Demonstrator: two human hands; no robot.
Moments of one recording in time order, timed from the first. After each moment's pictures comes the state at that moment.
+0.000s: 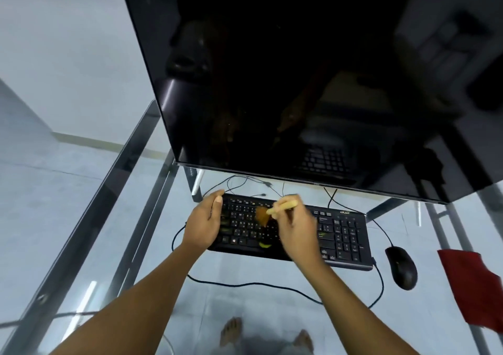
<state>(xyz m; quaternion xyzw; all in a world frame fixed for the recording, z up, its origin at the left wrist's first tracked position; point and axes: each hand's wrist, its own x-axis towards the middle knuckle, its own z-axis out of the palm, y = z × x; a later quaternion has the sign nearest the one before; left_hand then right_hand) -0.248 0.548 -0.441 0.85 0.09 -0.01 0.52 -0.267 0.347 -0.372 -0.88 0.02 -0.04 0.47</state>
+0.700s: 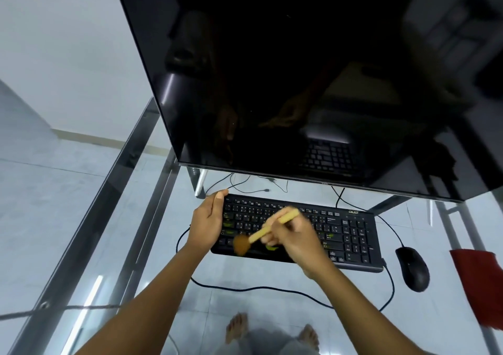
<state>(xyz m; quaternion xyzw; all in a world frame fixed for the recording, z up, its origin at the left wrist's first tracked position) -0.240 0.548 -0.440 0.78 0.15 -0.02 0.60 -0.269 0.352 -0.375 -0.76 0.08 0.16 0.62</state>
